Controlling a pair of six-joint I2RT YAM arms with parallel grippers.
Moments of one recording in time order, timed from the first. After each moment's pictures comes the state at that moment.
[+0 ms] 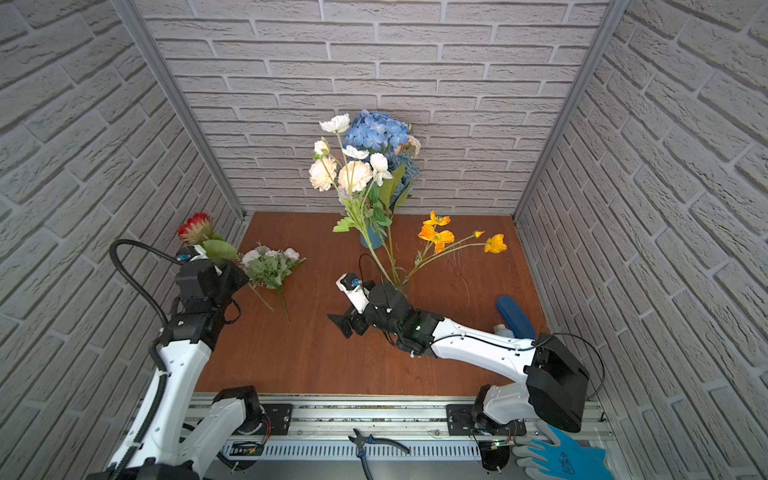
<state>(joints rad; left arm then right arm) 0.06 0.83 0.78 -0.32 -0.10 -0.56 0.95 1.35 0.87 0.07 0.01 0.09</state>
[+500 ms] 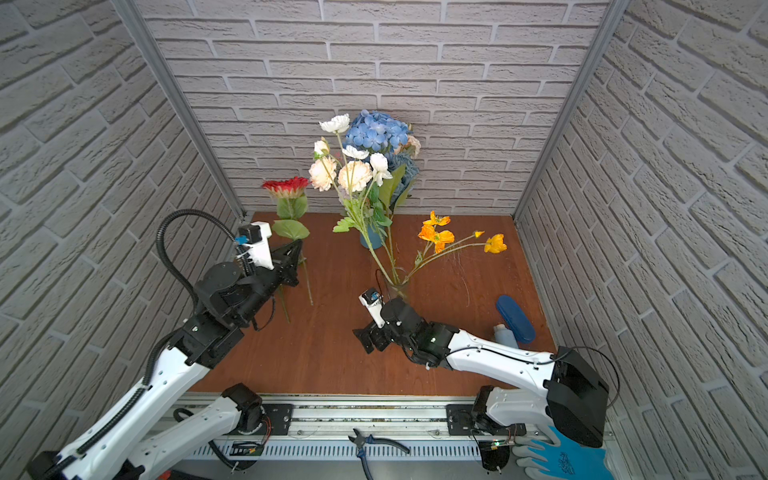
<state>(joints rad) -0.63 0.83 0.91 -0.07 -0.16 -0.24 0.95 1.18 0.71 -0.16 0.13 0.23</state>
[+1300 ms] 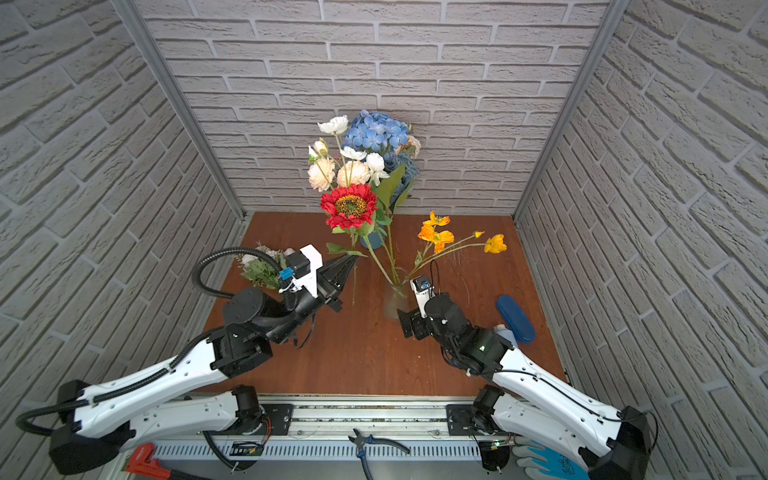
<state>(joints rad) -1.10 0.96 0.92 0.33 -0.23 0.11 0.76 0.84 0.69 -0.44 0.29 0.22</state>
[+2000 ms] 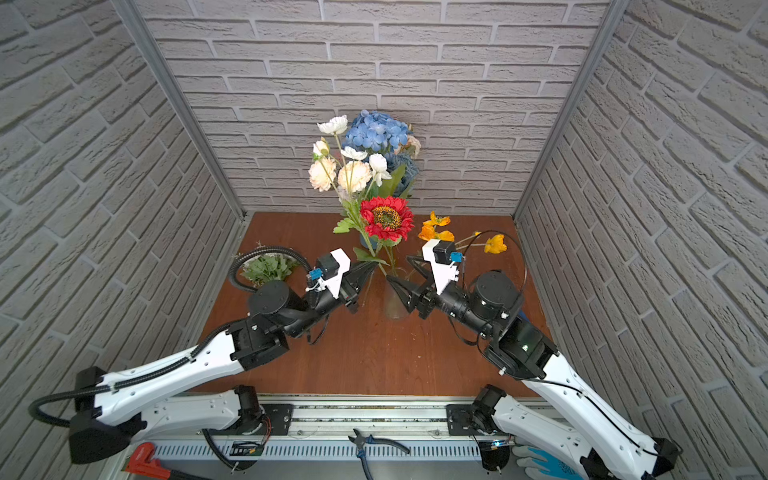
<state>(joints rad) -1.10 1.06 0.95 0.33 -0.13 0.14 0.70 0.80 1.02 -0.24 -0.16 0.17</state>
